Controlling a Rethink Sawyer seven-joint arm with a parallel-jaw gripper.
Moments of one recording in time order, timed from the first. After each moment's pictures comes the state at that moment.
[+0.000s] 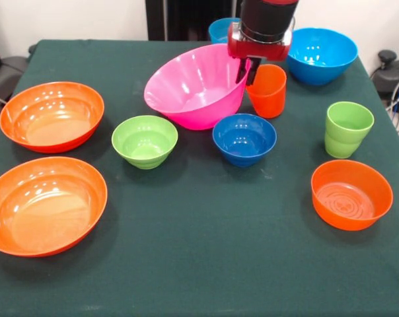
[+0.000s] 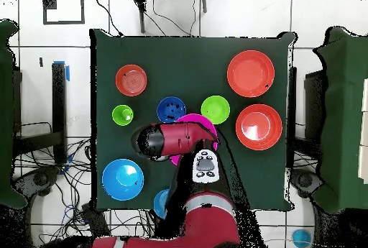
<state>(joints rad) -0.10 -0.55 -0.02 1.72 -0.19 0.52 1.85</state>
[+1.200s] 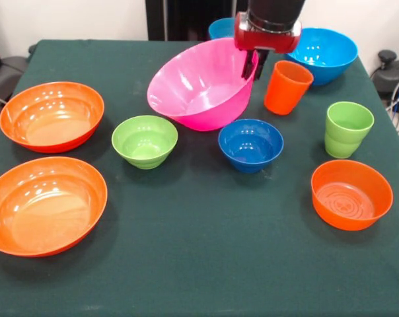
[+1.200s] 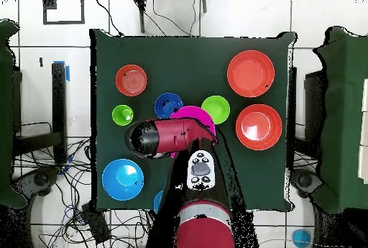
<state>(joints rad) -0.08 -0.61 -0.02 1.71 -0.19 0.57 1.85</state>
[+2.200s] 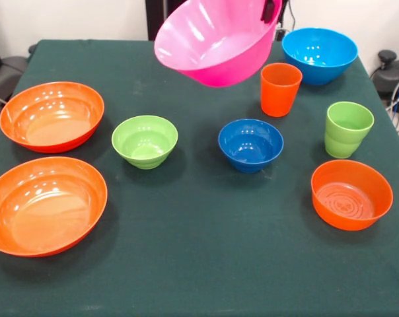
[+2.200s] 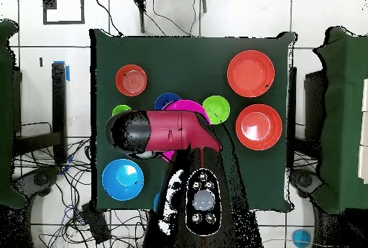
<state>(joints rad) -0.08 -0.82 0.00 1.71 -0.11 0.83 1.85</state>
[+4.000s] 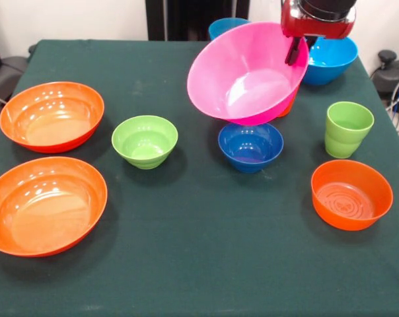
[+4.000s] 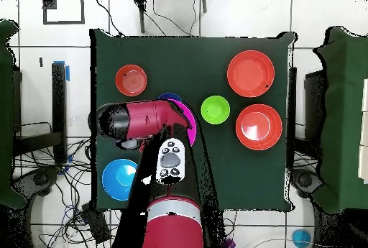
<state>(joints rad) 0.02 -0.60 0.00 1.58 -0.11 0.83 1.85</state>
